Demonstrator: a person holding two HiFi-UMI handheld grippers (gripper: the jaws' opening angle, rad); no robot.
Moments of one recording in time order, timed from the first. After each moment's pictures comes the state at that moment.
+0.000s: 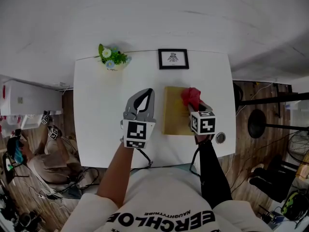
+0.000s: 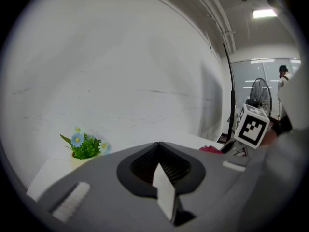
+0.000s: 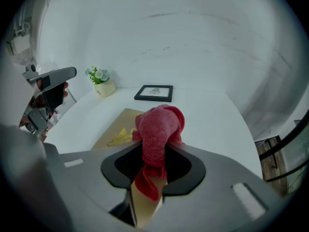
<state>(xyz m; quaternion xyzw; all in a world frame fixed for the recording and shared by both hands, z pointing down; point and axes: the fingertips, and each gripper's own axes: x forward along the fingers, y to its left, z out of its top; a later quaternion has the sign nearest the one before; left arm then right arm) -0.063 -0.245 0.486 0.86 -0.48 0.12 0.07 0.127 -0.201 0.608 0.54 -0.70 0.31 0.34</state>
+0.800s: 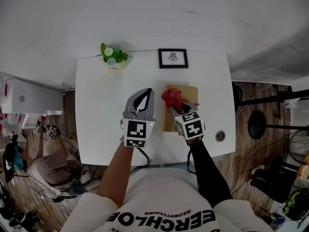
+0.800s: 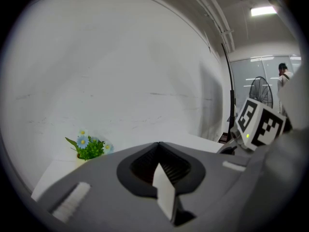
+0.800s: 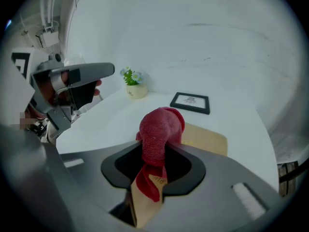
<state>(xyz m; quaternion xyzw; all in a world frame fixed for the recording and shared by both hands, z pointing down) -0.065 -0.229 0.477 0.86 -0.49 0.12 0.06 0.037 -0.183 0.586 0.44 -0.79 0.26 0.33</state>
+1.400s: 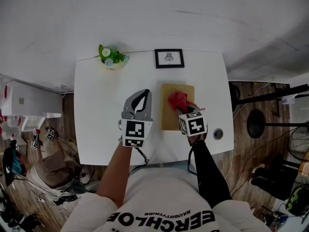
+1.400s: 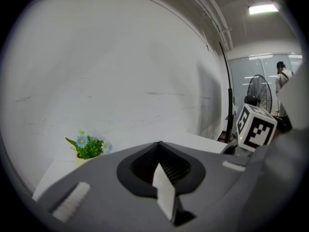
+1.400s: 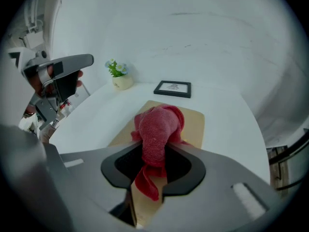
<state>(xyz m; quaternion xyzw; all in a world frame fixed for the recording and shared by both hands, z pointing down) -0.061 -0.218 0.481 0.86 -0.49 0.13 0.05 0.085 -0.165 0.611 0.48 -0.74 0.30 0.36</state>
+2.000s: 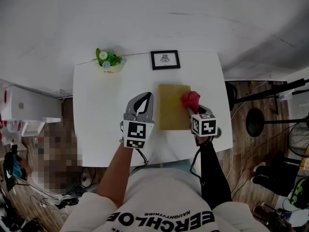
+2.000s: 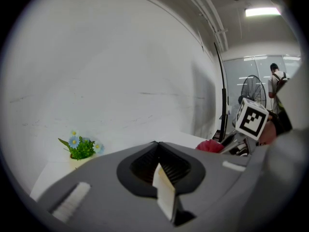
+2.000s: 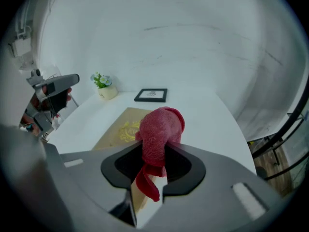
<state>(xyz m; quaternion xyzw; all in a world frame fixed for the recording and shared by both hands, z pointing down) -0.040 -0.208 0.482 0.88 -0.46 0.14 0.05 0.154 -0.159 0.592 0.55 -0.71 0.31 0.32</state>
